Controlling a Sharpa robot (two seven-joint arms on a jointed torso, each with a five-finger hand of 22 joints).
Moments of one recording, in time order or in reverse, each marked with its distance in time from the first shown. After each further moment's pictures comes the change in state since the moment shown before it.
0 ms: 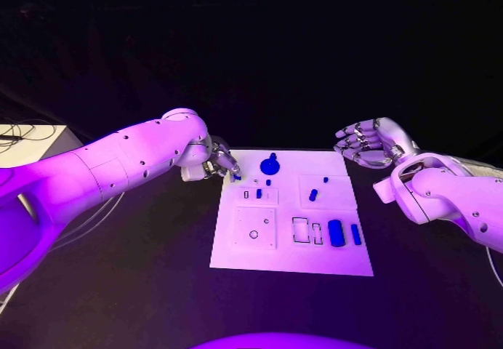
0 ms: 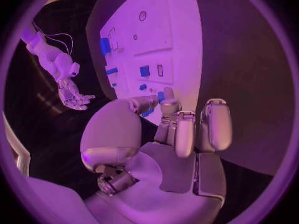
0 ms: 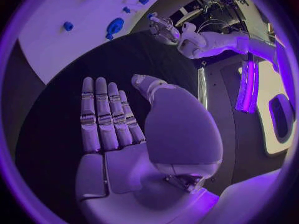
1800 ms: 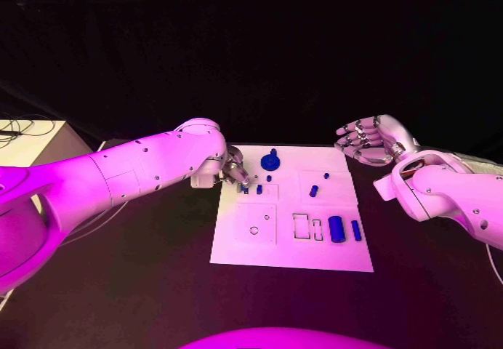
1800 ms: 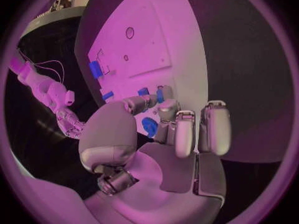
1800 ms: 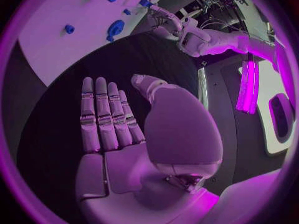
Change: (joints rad) left arm -0.008 0.026 -0.070 0.082 -0.157 0.006 0.005; left_hand -0.060 -0.027 0.004 -0.046 0.175 0.056 -0.013 -0.028 -0.003 0.059 -0.015 0.003 0.057 -0.004 -0.020 0.000 0.000 0.000 0.026 -0.020 0.017 0.000; right arm -0.003 0.003 0.000 -0.003 0.001 0.006 0.000; right_hand 0.000 0.000 0.000 0.000 0.004 0.000 0.000 -0.004 -0.001 0.000 0.000 0.000 0.000 0.000 0.000 0.000 -0.002 0.000 -0.004 0.004 0.000 -0.004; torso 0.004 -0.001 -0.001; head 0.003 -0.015
